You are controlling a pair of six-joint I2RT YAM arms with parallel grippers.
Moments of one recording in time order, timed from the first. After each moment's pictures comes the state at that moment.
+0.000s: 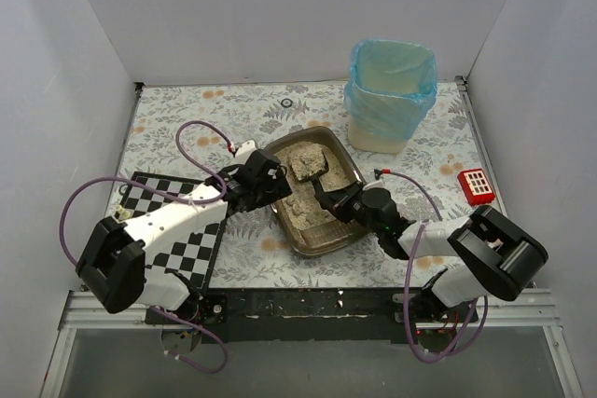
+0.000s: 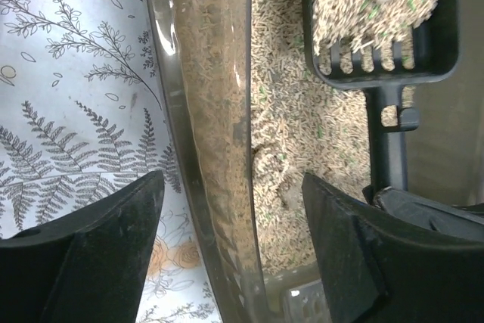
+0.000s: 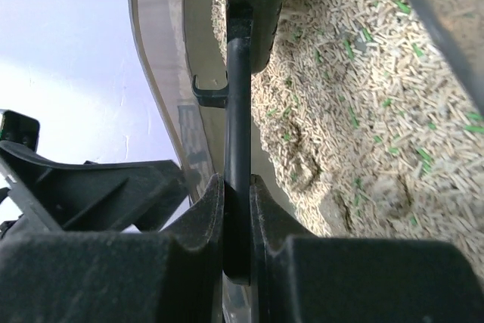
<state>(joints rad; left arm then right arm) -0.74 1.39 0.93 -0.45 -0.30 -0.99 0.77 1.47 0.34 0.82 0.06 1.42</state>
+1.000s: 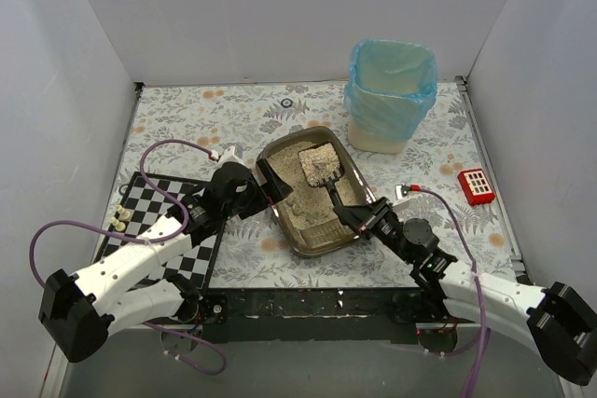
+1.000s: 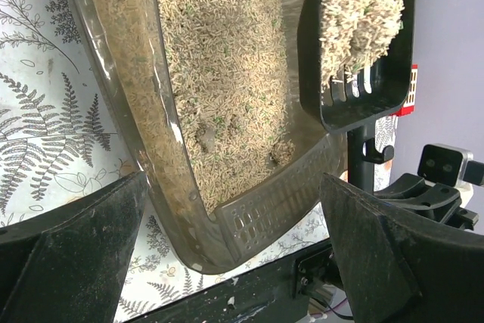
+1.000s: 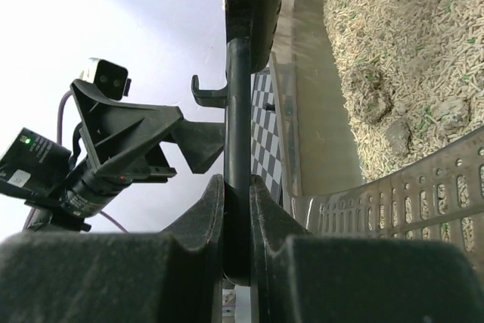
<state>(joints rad) -0.74 1.01 0.77 -0.35 -0.13 -1.03 0.80 0.83 0.04 0.76 0.02 1.37</state>
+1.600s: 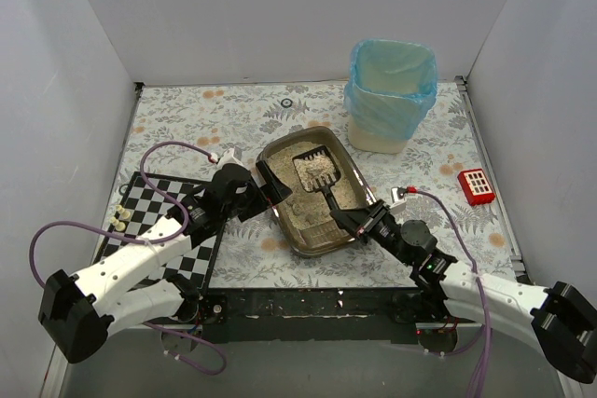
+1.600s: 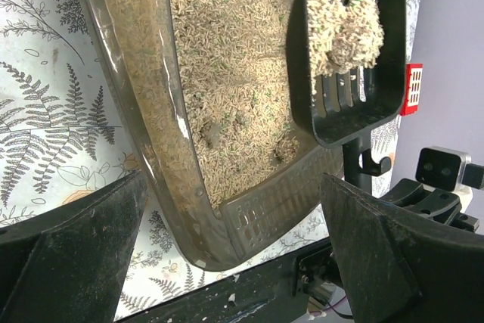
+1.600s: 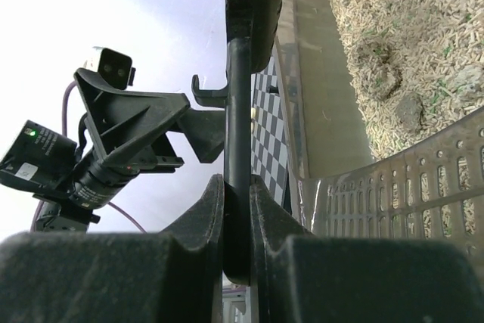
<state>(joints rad) -0.74 1.01 0.74 -0.35 -0.13 -1.05 0.85 0.80 0.06 0.68 0.04 1.41</state>
